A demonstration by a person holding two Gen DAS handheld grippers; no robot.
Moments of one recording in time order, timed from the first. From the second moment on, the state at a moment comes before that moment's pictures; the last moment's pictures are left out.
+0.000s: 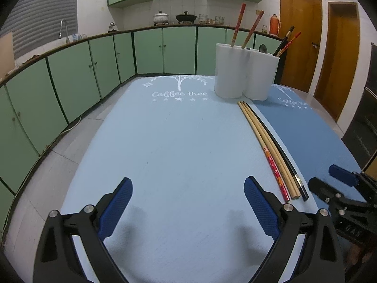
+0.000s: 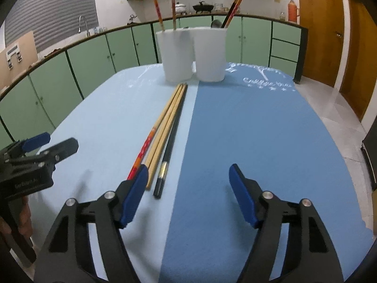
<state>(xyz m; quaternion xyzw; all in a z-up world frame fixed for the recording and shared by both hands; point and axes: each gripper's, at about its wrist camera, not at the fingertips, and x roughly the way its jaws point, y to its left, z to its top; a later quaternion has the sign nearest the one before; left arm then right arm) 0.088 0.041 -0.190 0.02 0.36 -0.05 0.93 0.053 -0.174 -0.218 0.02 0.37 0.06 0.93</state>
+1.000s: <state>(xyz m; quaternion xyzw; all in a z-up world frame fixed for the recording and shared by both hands) 0.085 0.041 -0.191 0.00 0.36 -0.06 0.93 0.050 -0.153 -0.227 0.00 0.39 0.07 0.92</state>
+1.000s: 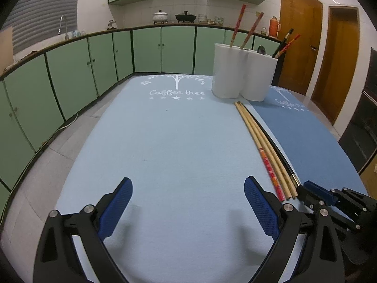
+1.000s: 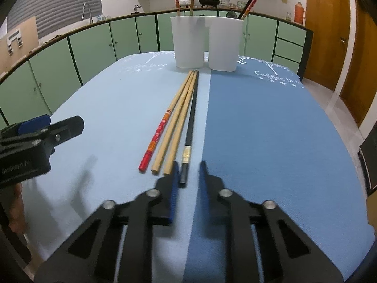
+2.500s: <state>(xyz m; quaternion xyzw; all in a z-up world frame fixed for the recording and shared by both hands) 0.087 -0.040 -0.206 0.03 0.38 -0.12 0.92 0.054 -0.221 -0.212 0.04 0.37 0.01 0.93</state>
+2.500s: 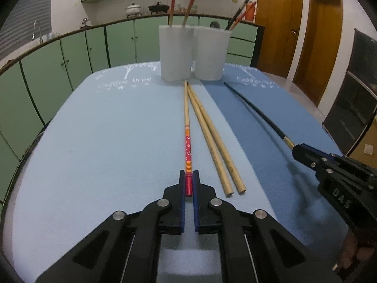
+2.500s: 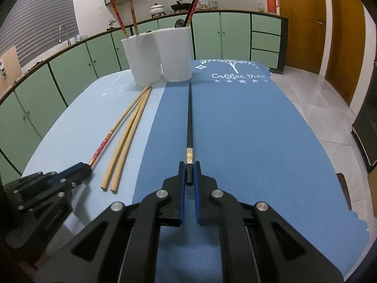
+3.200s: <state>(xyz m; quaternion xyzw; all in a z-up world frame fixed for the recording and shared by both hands) 0.079 -0.027 -0.070 0.03 0.26 -0.14 0.96 0.059 -0.248 -0.100 0.05 0.29 0.03 0.96</state>
